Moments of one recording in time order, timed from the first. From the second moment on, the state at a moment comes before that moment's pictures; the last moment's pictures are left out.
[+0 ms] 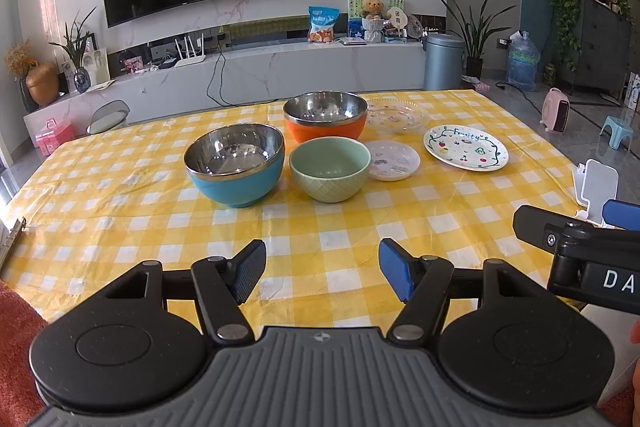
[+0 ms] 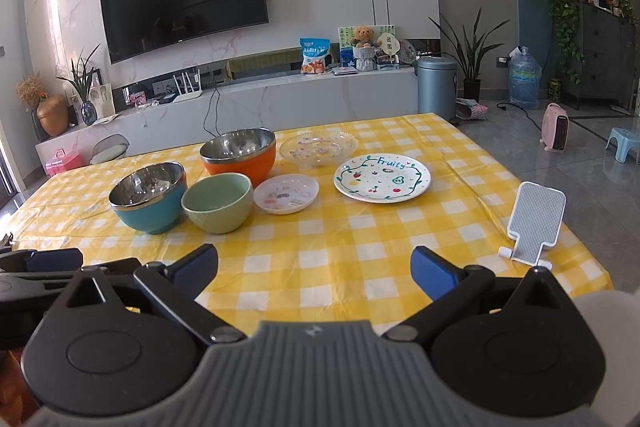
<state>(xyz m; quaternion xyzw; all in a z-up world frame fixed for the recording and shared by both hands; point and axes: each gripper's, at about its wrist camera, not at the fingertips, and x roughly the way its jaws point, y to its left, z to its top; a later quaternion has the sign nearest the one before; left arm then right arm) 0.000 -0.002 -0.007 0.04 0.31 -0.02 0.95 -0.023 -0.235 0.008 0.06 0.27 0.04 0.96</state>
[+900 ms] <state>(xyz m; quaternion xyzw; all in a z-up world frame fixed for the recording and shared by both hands) 0.000 -0.001 -0.008 0.04 0.31 -0.02 0.95 -0.022 -0.235 0.000 0.05 0.27 0.04 0.96</state>
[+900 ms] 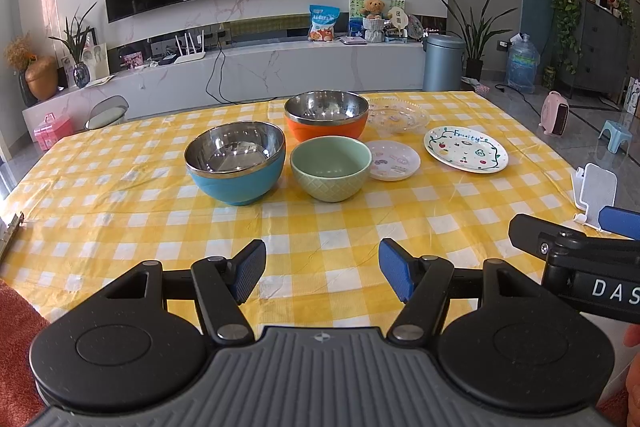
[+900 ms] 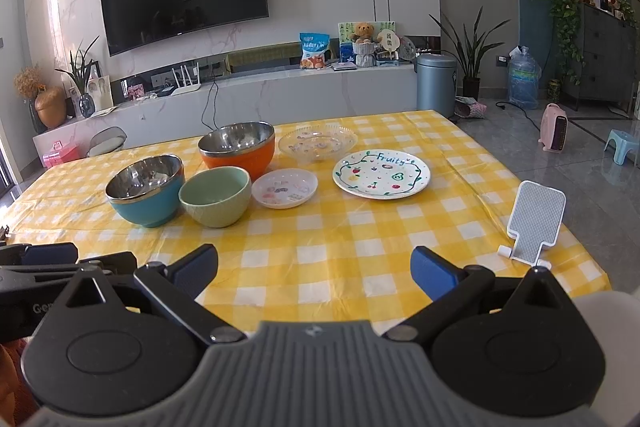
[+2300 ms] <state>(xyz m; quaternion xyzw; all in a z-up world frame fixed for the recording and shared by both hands) -0.002 -0.001 -0.007 0.03 0.31 -0.03 0.95 -0.022 -0.230 0.001 0.04 0.29 0.04 0.96</state>
